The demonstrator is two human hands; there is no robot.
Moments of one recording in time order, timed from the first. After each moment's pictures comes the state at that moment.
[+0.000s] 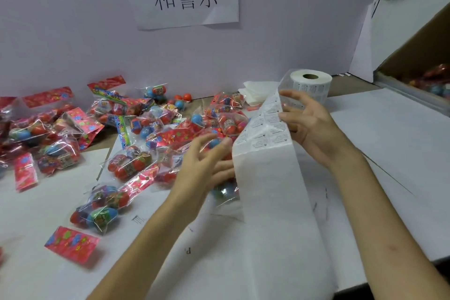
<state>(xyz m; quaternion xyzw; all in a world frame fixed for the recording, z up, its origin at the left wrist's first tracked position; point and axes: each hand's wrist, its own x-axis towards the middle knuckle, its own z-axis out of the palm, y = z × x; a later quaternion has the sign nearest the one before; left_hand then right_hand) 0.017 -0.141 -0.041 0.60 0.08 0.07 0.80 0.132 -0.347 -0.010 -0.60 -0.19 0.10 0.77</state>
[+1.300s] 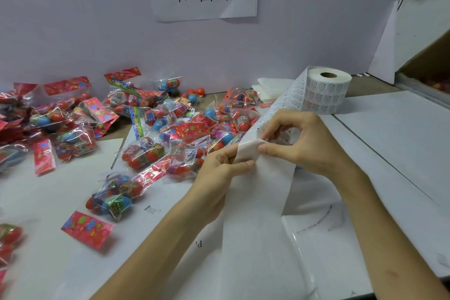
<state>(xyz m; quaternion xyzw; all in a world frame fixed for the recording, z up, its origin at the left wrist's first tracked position) 0.012 -0.146 -0.048 0.62 0.05 -0.01 0.78 0.106 -0.321 -0.014 -0.78 -0.41 -0.06 0.48</state>
